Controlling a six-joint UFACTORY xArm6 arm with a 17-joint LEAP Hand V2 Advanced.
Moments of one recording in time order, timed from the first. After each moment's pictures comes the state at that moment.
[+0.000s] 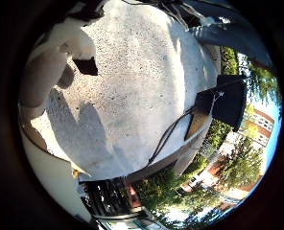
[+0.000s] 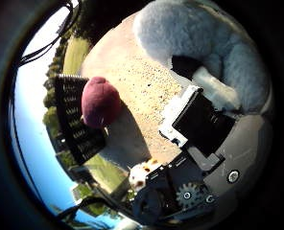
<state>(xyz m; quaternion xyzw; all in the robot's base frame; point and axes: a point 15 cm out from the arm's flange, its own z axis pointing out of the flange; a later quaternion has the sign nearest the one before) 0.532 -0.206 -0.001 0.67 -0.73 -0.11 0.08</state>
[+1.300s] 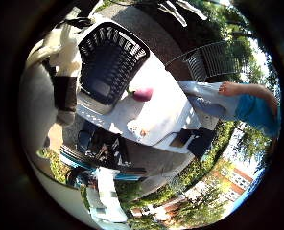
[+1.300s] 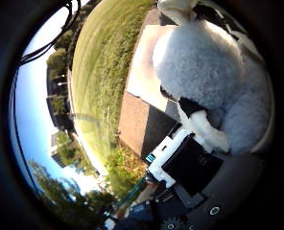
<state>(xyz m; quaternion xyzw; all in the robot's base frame) 0.490 0.287 0.197 0.86 -0.50 -0.09 0.04</state>
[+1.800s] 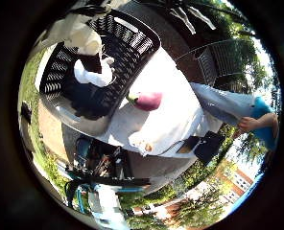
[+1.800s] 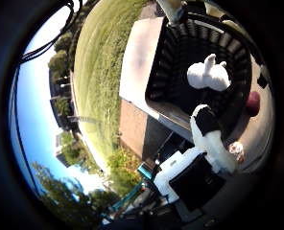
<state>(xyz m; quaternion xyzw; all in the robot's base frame) 0.479 0.207 0.221 0.86 -0.48 -0.16 0.06</state>
